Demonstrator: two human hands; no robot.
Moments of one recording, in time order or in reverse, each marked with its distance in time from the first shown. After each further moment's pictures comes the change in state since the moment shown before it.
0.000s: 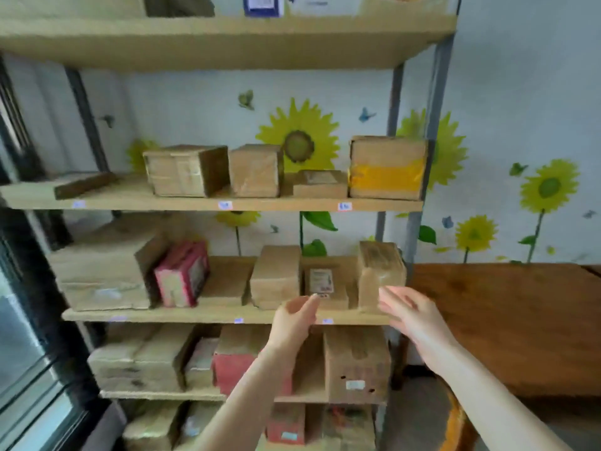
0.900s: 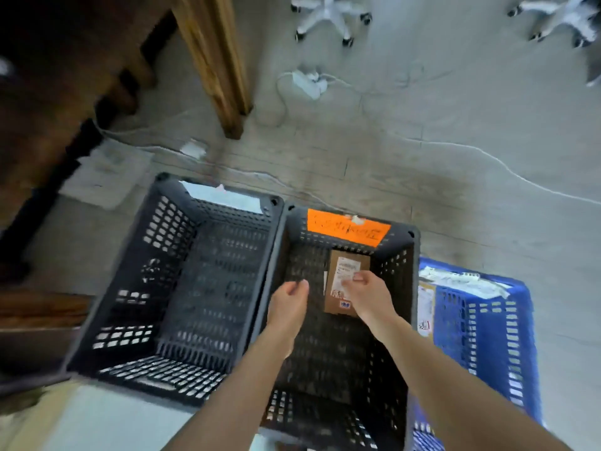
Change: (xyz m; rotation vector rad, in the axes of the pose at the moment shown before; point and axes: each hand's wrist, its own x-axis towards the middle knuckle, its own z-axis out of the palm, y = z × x) left_hand -0.144 -0.611 0.580 0.854 -1.054 -0.605; right_hand -0.233 0.637 -0.447 0.108 1.107 1.124
